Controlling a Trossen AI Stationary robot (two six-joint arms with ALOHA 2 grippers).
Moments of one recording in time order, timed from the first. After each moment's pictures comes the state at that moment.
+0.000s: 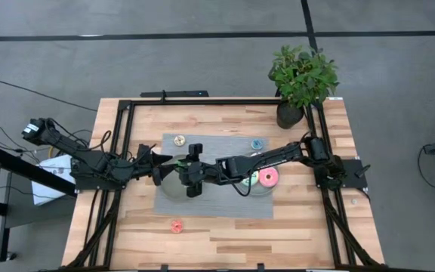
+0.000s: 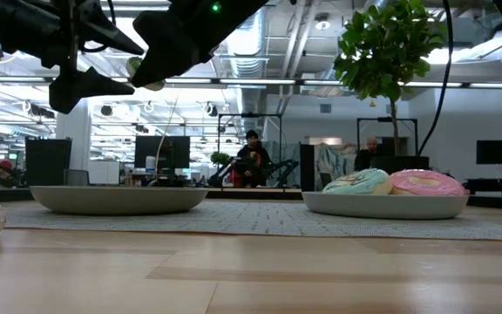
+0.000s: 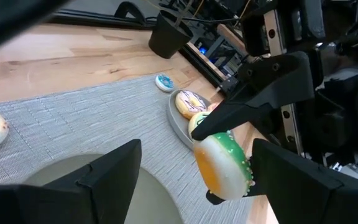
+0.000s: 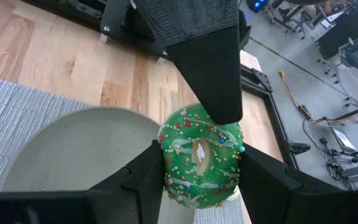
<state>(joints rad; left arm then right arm) -0.41 0.72 0.31 0.13 -0.75 -0.88 0.18 2.16 1.78 -0.19 0.48 -0.38</state>
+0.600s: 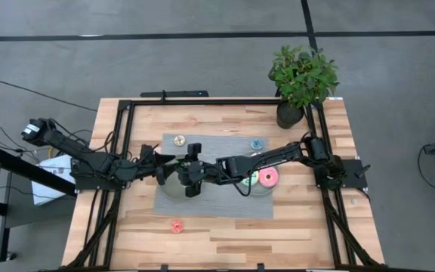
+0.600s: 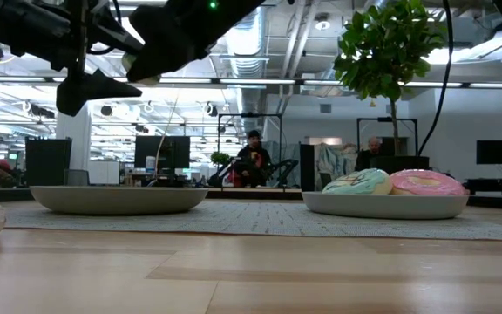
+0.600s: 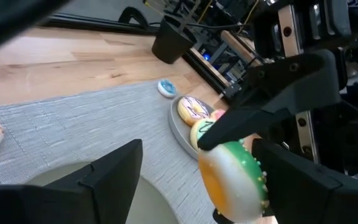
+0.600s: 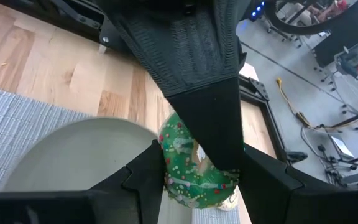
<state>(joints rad) -0.38 0.81 0.31 0.22 -0.76 -0.88 0.18 2.17 1.78 -0.15 0.47 -0.40</state>
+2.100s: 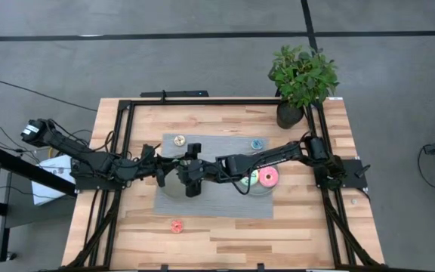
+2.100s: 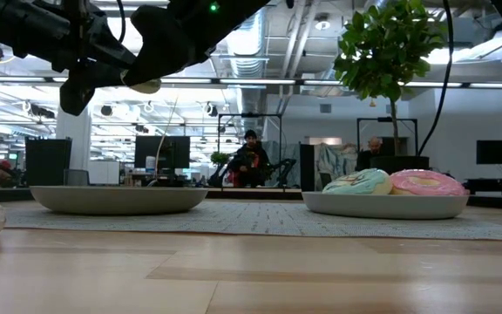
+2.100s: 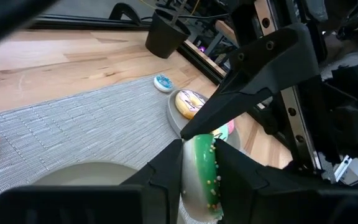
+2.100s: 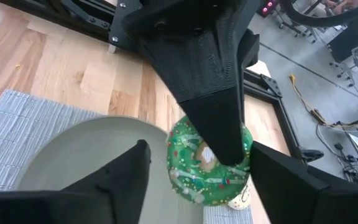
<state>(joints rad) -0.37 0.81 0.31 0.22 -0.70 -0.81 0.17 2.17 1.78 -0.16 0.42 -0.37</state>
